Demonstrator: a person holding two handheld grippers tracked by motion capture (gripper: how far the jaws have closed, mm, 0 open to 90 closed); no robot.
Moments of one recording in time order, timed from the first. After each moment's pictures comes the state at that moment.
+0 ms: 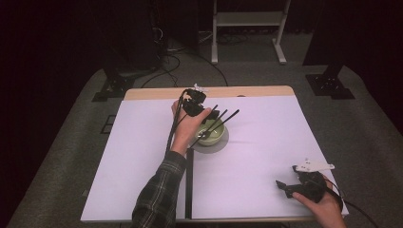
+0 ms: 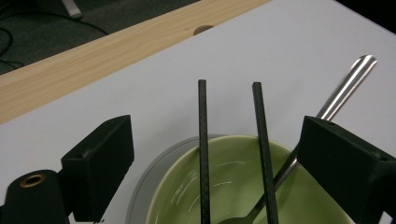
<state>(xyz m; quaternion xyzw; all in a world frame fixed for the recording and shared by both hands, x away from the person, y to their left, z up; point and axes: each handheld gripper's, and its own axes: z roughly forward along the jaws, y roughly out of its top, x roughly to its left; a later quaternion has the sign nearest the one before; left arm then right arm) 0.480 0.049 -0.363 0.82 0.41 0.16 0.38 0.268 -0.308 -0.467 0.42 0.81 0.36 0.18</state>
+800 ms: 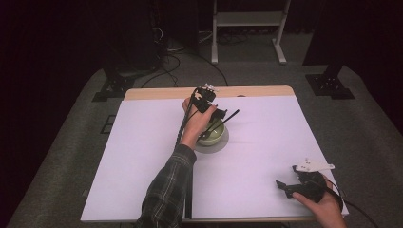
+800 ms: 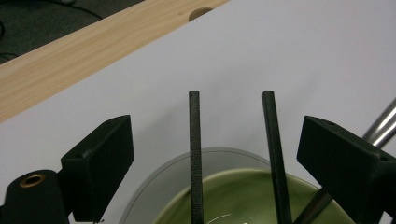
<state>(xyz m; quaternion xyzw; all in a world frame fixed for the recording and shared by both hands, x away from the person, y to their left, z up) 0.507 0.022 -0.381 0.84 0.40 0.16 0.33 0.268 -0.308 -0.467 0.42 0.81 0.36 0.18</state>
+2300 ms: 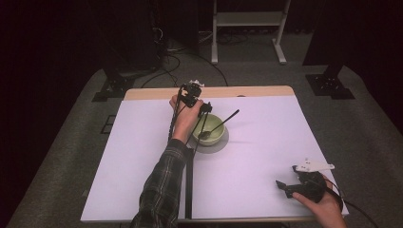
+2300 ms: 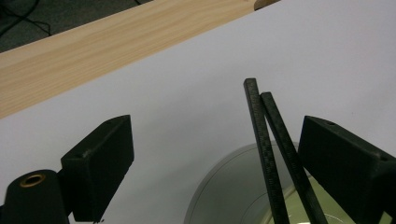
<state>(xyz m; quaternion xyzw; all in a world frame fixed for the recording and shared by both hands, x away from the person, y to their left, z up) 0.532 0.064 -0.384 0.81 0.47 0.16 0.32 0.268 -0.308 -0.467 0.42 0.81 0.36 0.18</state>
